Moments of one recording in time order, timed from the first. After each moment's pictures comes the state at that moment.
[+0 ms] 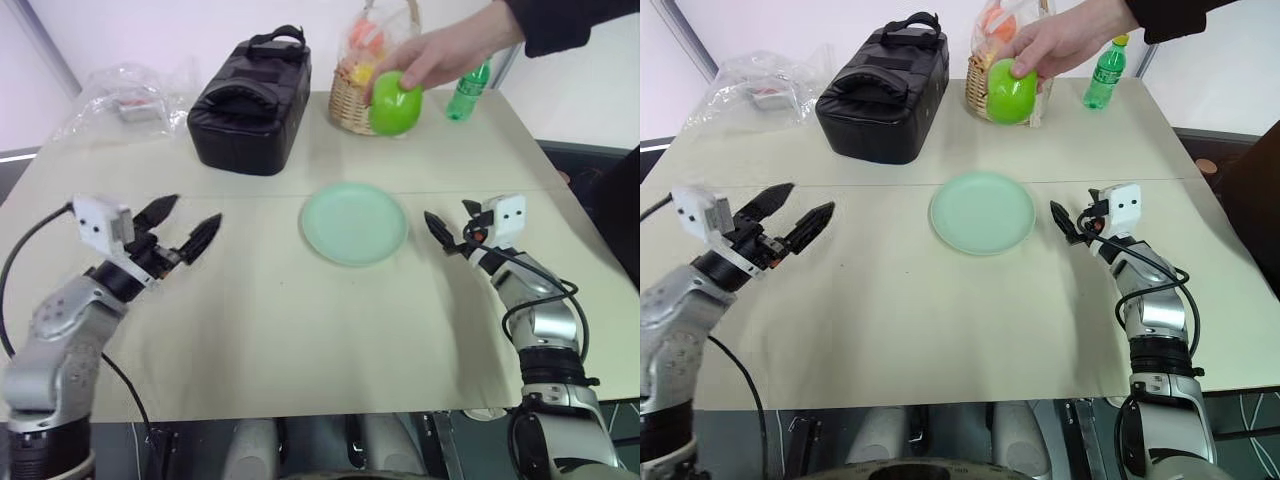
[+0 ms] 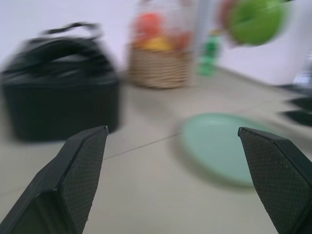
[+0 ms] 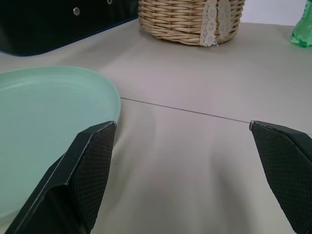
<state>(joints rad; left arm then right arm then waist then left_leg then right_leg) -0.13 0.67 0.39 -0.48 -0.85 0.59 -0.60 -0.41 -0.45 -0.20 0.32 0.30 0.10 0.53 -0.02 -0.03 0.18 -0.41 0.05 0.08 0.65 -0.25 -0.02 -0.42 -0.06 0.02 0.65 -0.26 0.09</state>
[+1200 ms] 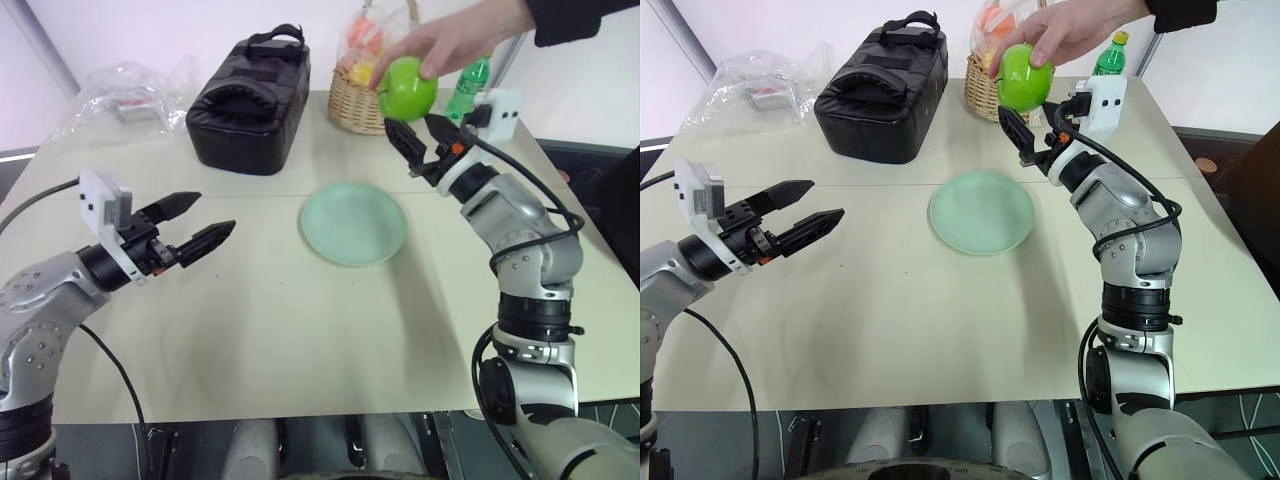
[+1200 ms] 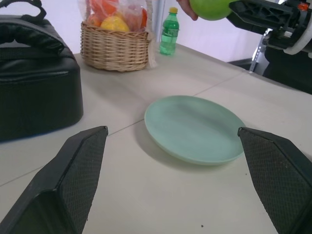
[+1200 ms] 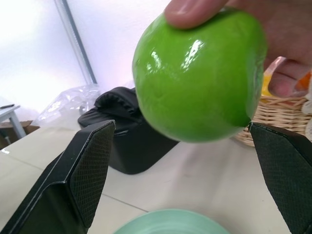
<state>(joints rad) -0.15 0.75 0.41 -0.44 -0.87 0.67 -0.67 -0.71 -0.33 -0.21 -0.11 0.59 0.67 0.32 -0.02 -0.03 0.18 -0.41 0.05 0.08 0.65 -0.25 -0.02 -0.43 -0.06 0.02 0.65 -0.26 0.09</state>
